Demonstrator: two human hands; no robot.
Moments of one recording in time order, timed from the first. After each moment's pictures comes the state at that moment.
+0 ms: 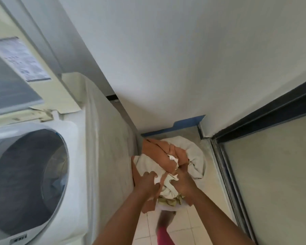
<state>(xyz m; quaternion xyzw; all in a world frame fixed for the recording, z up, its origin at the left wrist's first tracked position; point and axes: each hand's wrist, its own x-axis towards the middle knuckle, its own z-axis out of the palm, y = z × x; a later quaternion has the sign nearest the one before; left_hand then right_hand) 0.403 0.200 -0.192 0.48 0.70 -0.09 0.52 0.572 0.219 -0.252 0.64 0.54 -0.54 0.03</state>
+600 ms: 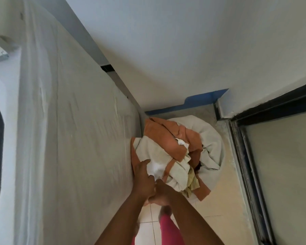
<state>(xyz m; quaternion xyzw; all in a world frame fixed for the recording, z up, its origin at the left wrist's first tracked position) 0.395 0.156 -0.333 0.34 0.79 0.10 0.50 0.488 0.189 -0.321 0.44 0.49 -0.73 0.17</state>
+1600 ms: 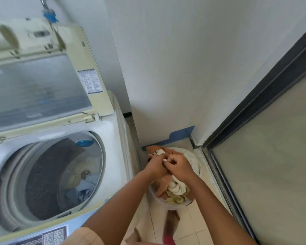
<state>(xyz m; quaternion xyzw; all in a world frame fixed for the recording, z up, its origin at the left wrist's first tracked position) 0.378 0.183 -0.062 0.60 0.62 0.04 0.50 0.508 0.175 -0.054 0.63 0.55 -0.50 -0.20</state>
